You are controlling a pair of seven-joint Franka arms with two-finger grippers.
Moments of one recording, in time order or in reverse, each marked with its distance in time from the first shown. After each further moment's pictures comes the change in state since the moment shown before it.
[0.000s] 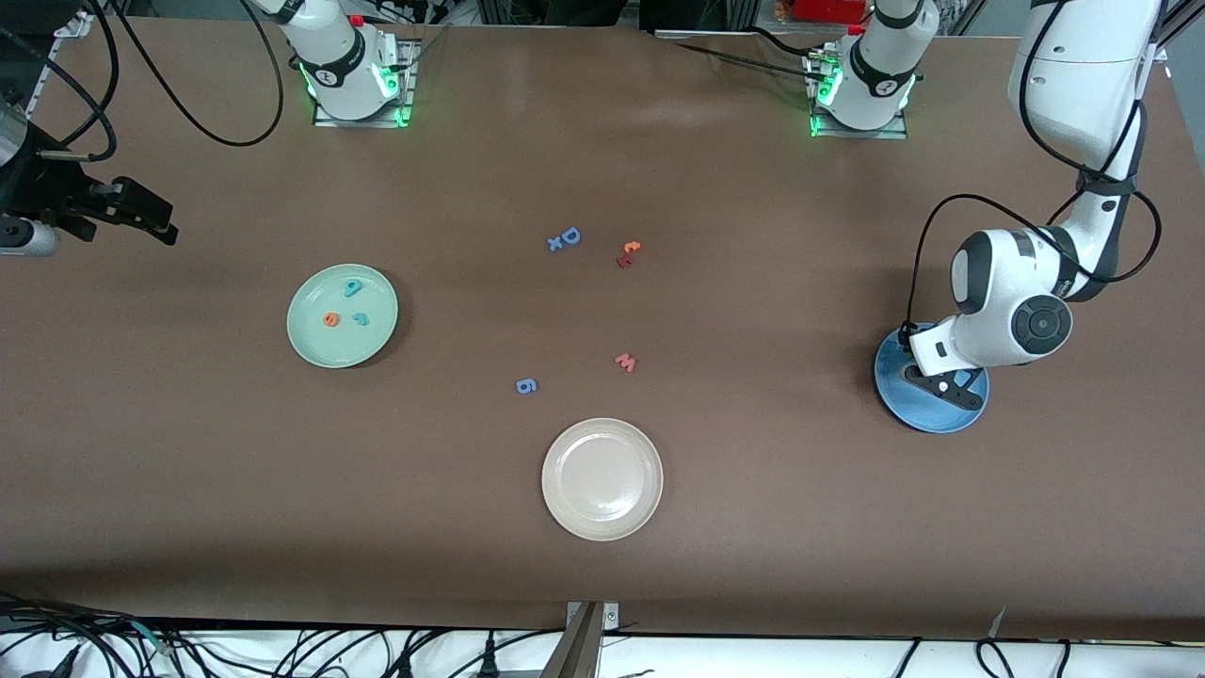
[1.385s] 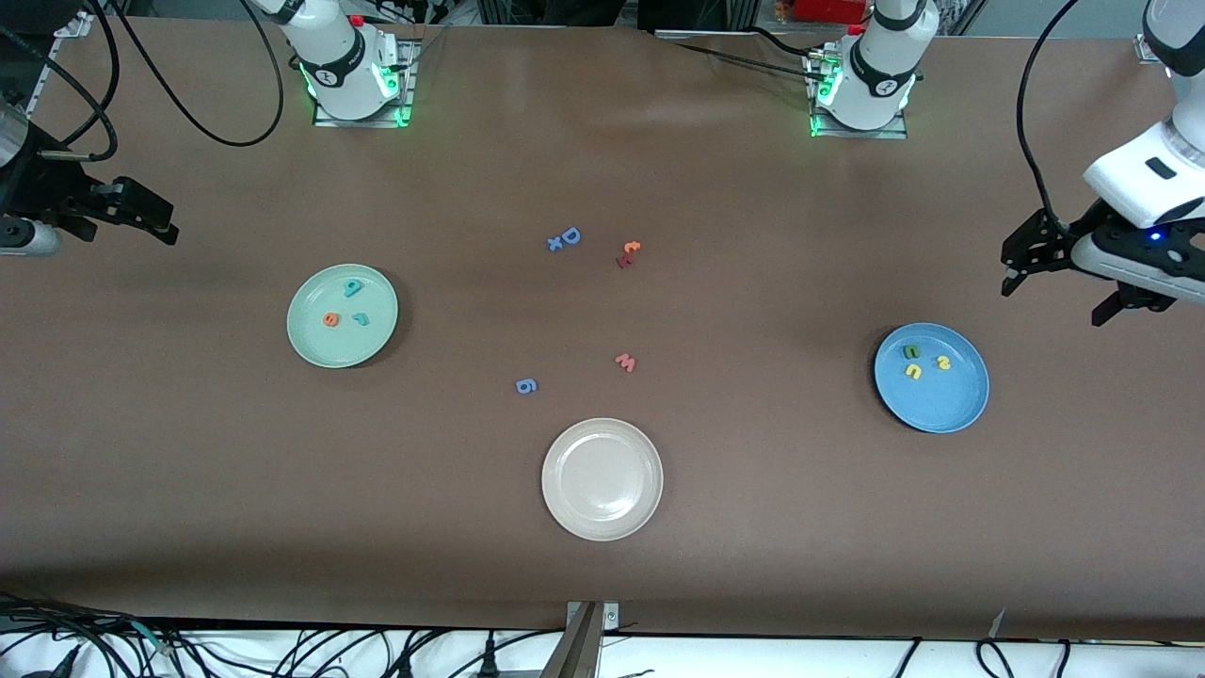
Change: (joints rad) left arm -0.018 -0.514 -0.073 0.288 0.000 -0.369 -0.137; right arm 0.000 0.001 0.001 0.001 0.000 -0.001 -0.001
